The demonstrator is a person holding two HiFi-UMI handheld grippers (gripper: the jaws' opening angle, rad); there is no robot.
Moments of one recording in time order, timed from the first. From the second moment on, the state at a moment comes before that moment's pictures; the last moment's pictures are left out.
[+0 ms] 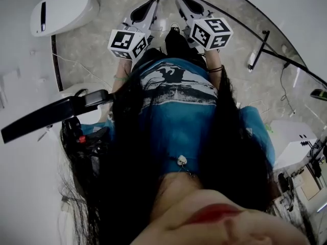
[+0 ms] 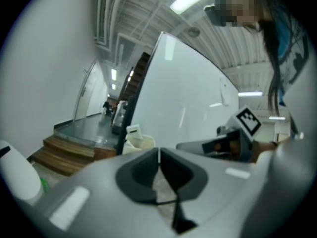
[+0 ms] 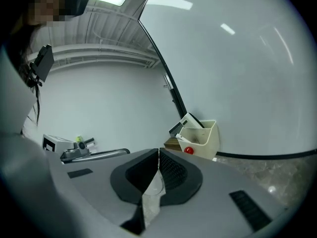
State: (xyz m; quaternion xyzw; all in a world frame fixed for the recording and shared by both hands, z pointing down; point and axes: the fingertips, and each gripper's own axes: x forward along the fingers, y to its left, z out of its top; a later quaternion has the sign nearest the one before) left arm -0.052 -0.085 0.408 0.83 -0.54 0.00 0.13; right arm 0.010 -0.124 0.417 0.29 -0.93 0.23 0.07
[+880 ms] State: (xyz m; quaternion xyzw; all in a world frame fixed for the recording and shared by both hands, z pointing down) left arm -0.083 -0.209 0.401 0.77 -0.63 -0.01 0.12; right arm -0.045 -0.245 0.409 0.18 -0.96 0.17 0.15
